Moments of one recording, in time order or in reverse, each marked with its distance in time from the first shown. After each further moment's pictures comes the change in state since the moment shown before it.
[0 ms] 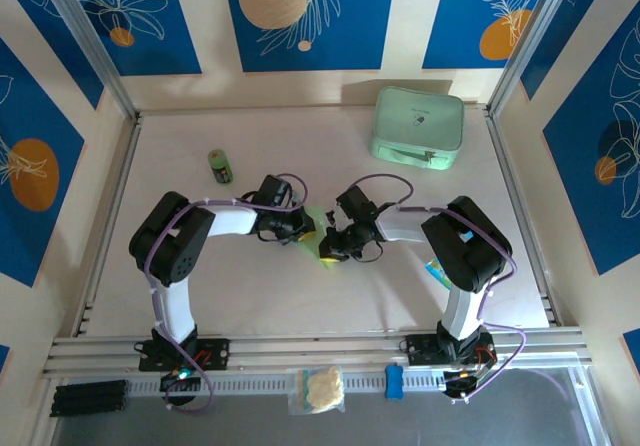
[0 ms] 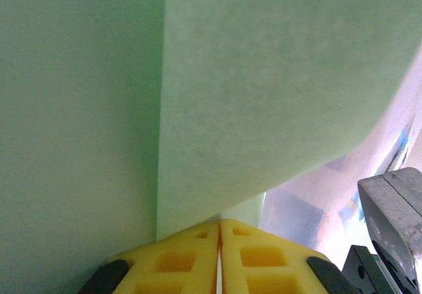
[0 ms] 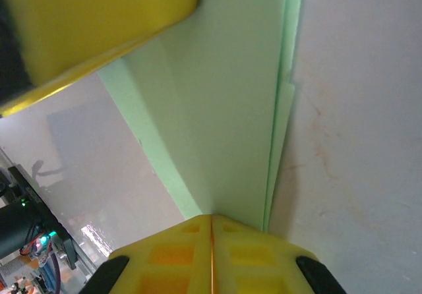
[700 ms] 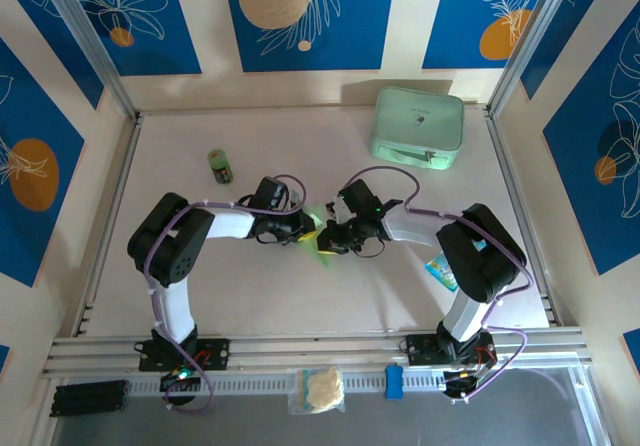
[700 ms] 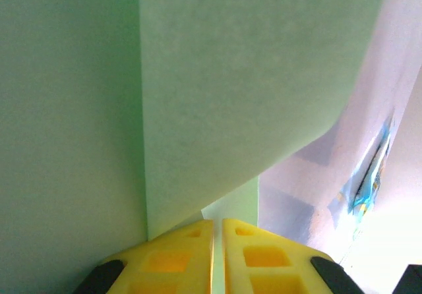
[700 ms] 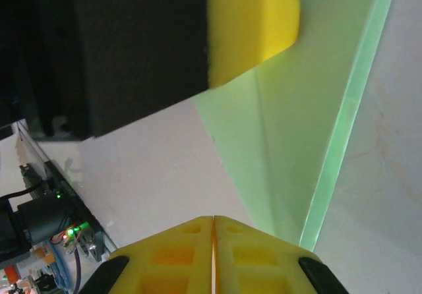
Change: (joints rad) left arm 0.008 -0.012 -0.057 0.116 0.039 -0.001; right arm -0.003 -0.083 0.016 -0.003 -0.010 0.003
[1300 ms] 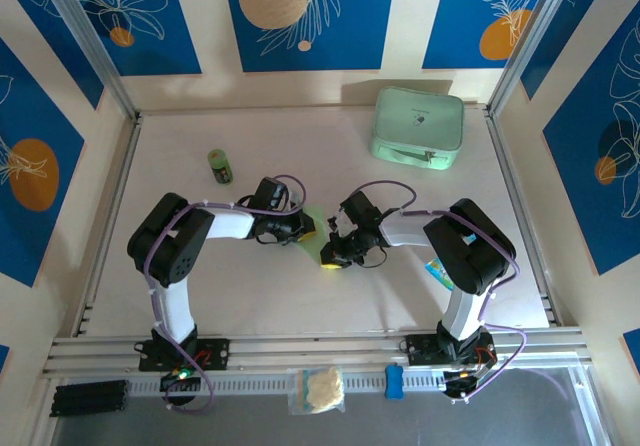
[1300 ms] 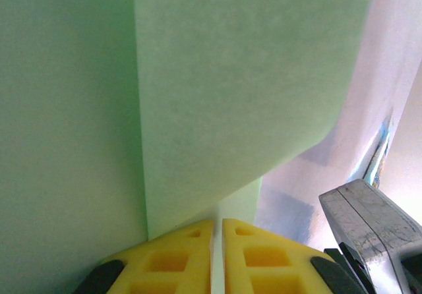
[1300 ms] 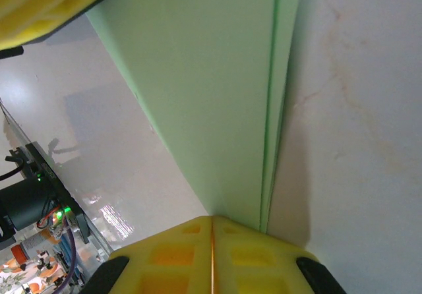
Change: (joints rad) left arm 0.000 -0.001 -0.006 0.013 0.001 0.000; right arm -0.002 0.063 -0.079 0.047 -0.069 0.008
